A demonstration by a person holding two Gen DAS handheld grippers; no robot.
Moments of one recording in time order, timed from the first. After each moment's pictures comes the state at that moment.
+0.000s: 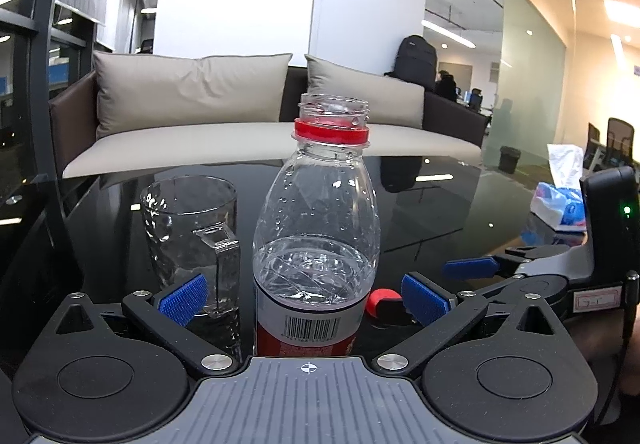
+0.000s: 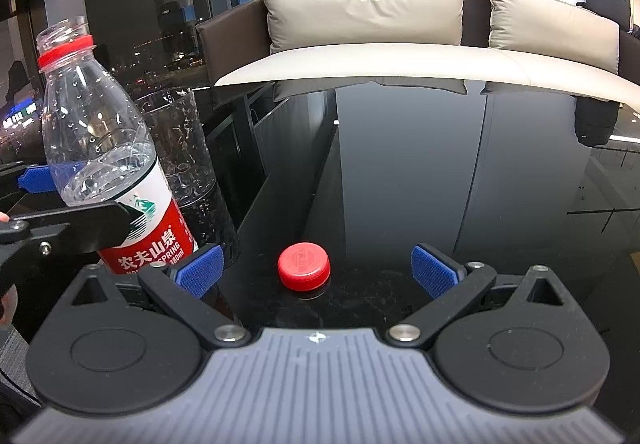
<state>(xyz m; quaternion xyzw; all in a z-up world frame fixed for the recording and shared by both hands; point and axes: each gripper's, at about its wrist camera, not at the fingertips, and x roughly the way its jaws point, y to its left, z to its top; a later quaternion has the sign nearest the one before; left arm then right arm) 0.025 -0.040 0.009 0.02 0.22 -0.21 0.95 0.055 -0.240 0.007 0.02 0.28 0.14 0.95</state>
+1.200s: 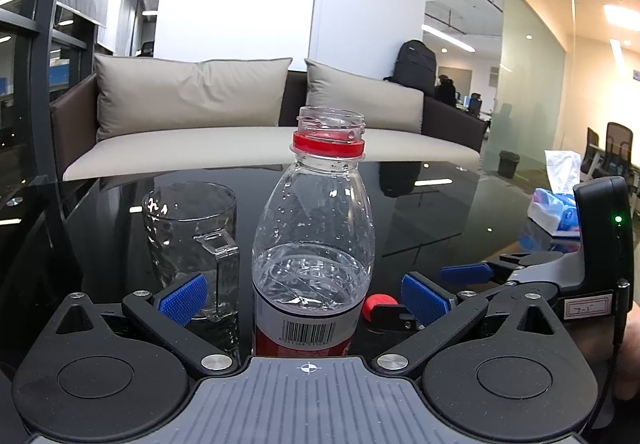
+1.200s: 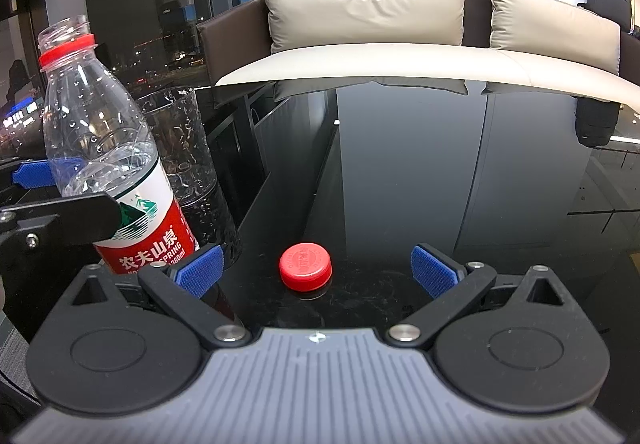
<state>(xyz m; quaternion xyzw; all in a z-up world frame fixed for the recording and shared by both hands) 0.022 -0.041 0.013 0.01 0.22 -0.21 0.95 0.055 -0.242 0.006 0.02 0.28 0.14 0.95</state>
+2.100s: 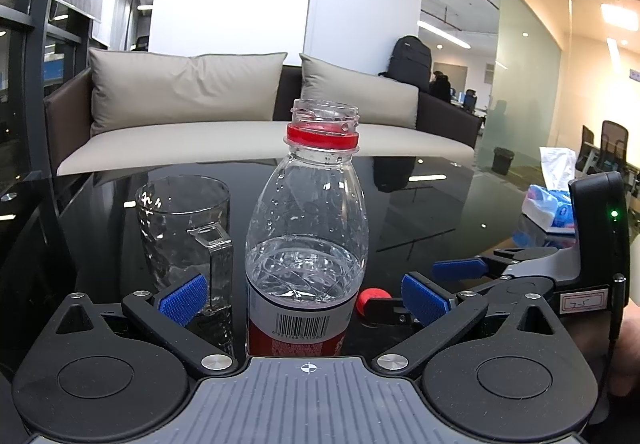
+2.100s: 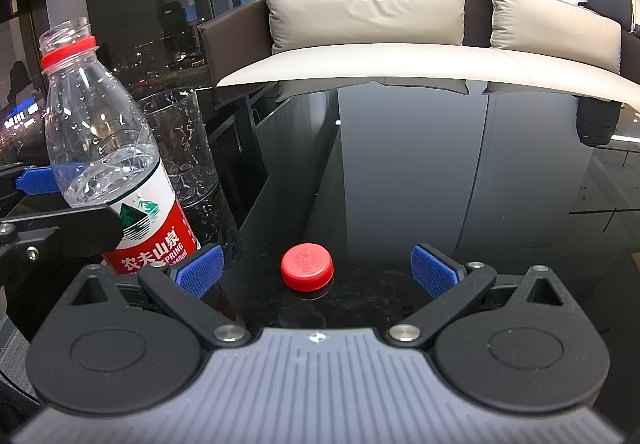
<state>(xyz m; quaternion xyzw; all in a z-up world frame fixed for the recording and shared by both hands) 0.023 -0.042 0.012 0.01 0.23 -0.22 0.95 0.051 -0.244 0.007 0.02 0.28 0.14 0.95</state>
